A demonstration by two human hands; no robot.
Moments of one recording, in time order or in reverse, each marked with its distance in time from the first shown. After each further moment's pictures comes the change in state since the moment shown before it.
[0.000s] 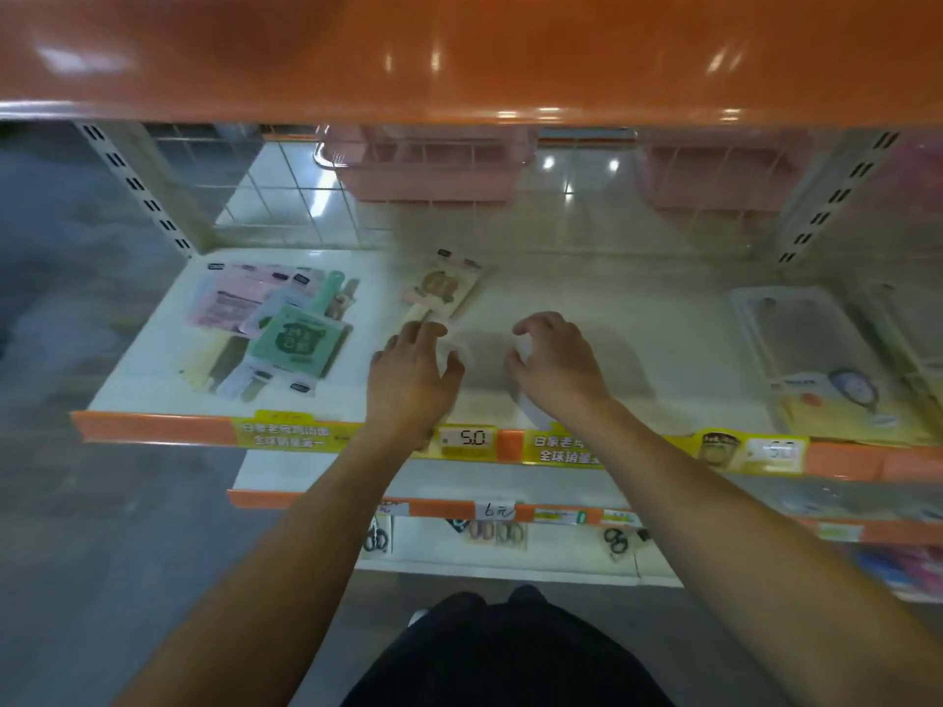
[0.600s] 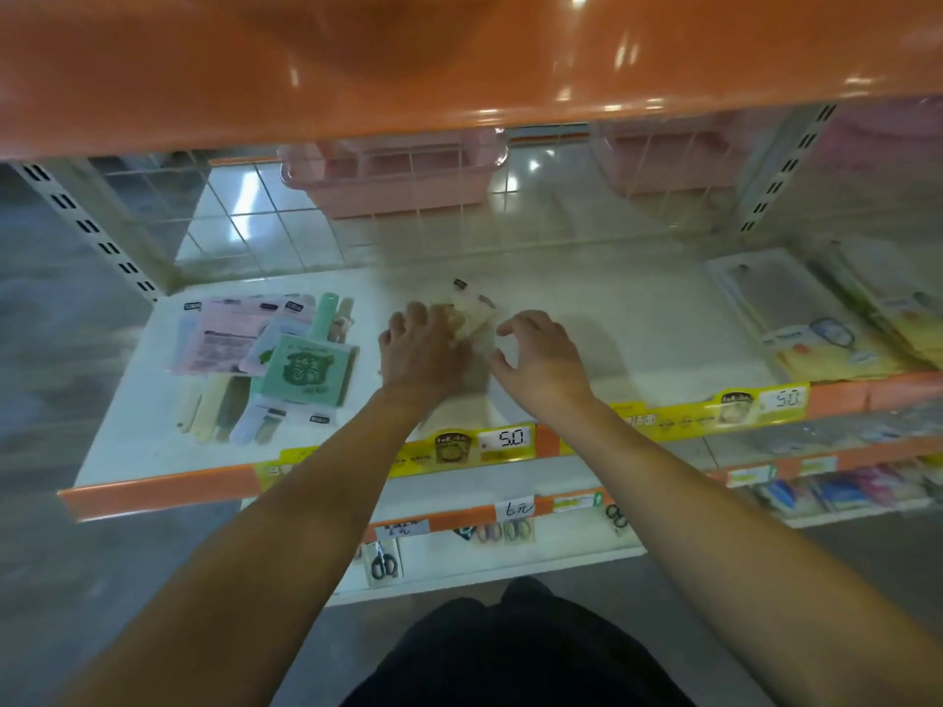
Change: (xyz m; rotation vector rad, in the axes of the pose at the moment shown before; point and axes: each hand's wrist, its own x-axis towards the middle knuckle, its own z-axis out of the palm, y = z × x) left_hand 0.060 -0.033 0.014 0.083 -0.247 0.053; right_hand -0.008 -0.054 0.026 -0.019 0.111 0.113
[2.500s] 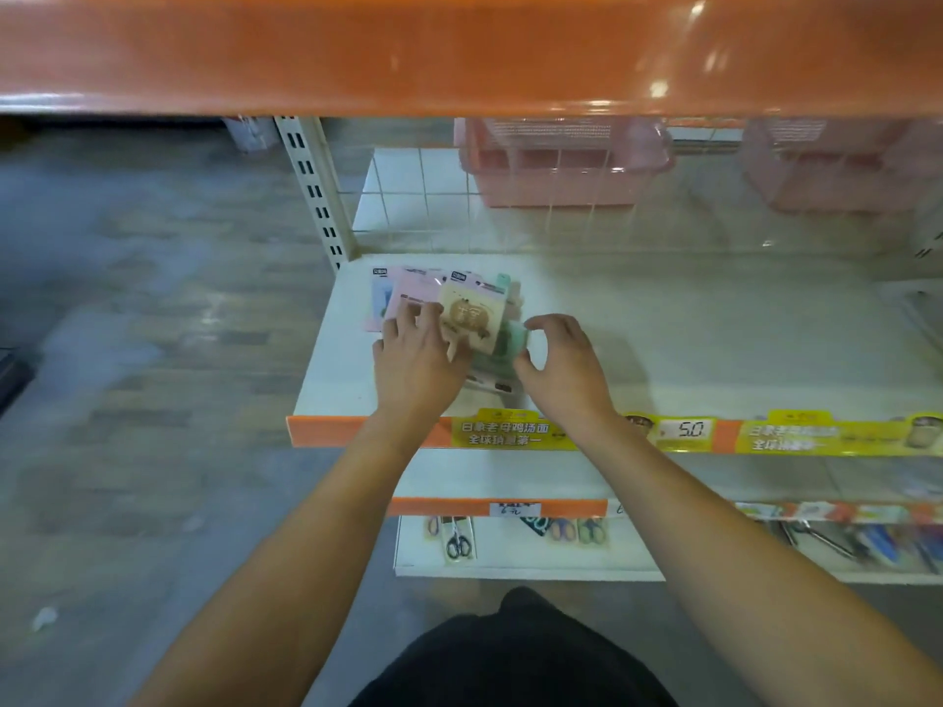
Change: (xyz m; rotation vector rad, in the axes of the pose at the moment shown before) left_hand -0.085 -0.185 -0.090 -0.069 0.265 -0.117; right_hand -0.026 -0.170 0.081 0.198 0.074 -0.080
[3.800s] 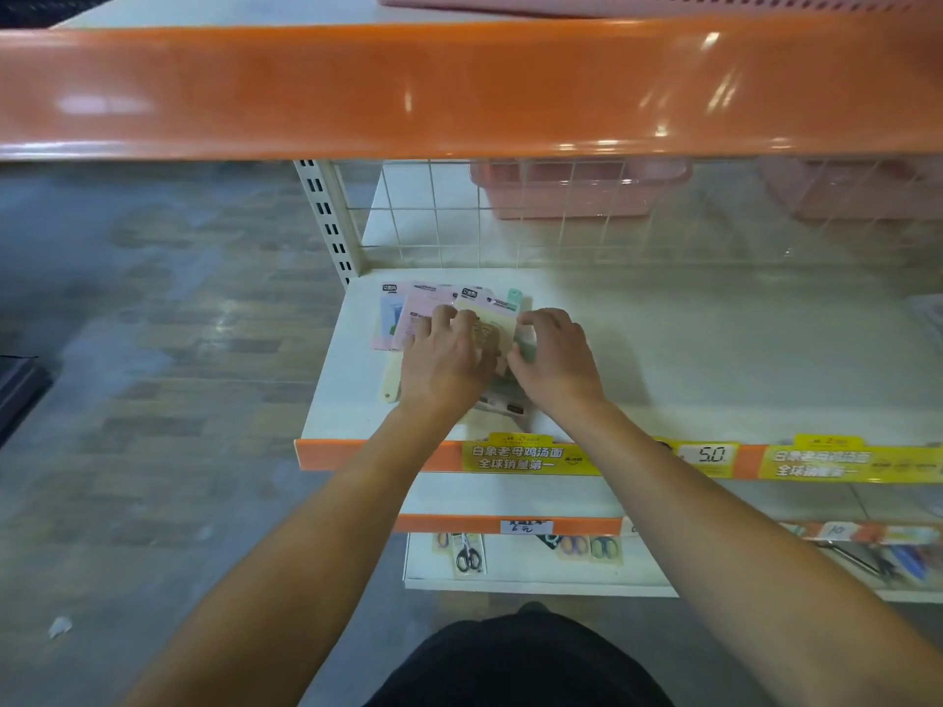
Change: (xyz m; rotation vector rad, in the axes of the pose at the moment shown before) left_hand 0.030 0.010 0.008 0.081 -0.098 0.111; right_hand 0.043 -0.014 0.015 -0.092 -0.095 0.047
